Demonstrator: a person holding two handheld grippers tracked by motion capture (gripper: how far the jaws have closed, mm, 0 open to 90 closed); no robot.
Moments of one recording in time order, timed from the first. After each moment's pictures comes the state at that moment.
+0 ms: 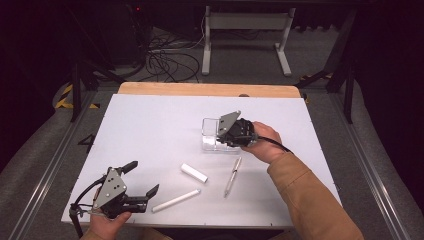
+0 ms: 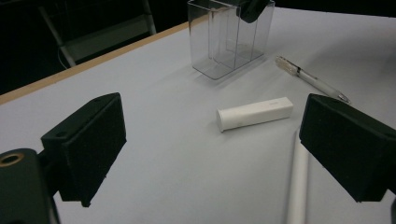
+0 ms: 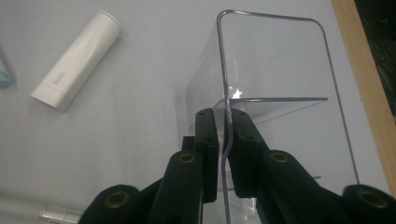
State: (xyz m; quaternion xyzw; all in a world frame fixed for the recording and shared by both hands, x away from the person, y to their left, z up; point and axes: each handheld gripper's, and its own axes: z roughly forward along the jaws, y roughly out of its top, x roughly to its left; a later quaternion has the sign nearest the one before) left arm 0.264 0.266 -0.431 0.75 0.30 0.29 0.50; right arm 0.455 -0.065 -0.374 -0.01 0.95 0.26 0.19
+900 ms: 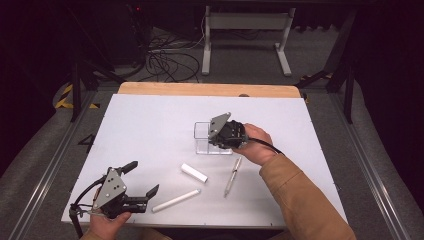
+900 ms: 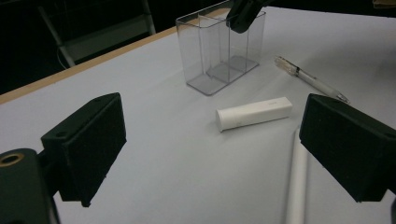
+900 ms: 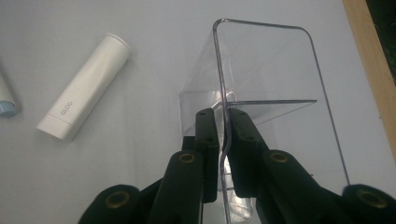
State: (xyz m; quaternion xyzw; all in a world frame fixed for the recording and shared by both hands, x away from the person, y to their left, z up) left arm 0.264 0.266 -0.431 0.76 0.30 0.29 0.50; right arm 0.453 -0.045 -0.380 -0.01 0.95 0.27 0.18
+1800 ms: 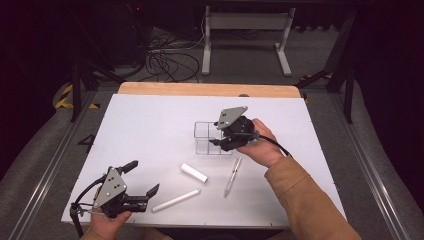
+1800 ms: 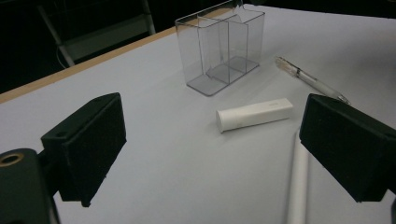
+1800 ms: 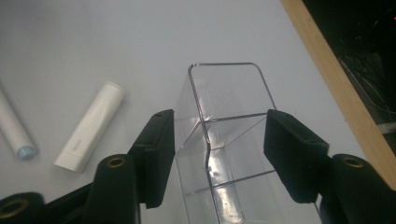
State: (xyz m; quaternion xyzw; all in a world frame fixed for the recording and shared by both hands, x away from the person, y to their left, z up) left arm 0.267 0.266 -0.431 0.75 0.30 0.29 0.50; right arm 0.442 -0.066 -0.353 0.05 0.91 0.36 0.20
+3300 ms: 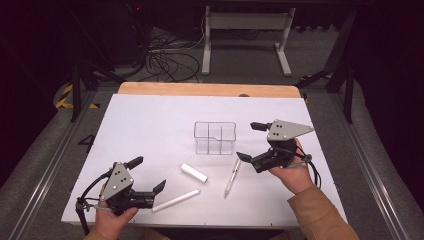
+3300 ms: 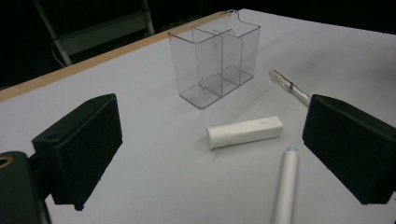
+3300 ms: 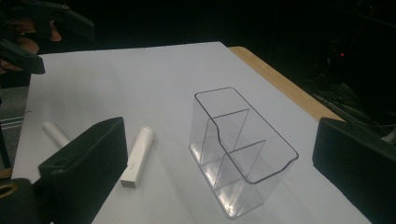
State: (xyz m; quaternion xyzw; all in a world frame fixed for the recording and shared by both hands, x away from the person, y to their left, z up) left arm 0.271 0.247 -0.414 0.75 0.32 0.28 0.50; right arm 0.381 -0.158 -0.346 0.14 0.82 0.52 0.19
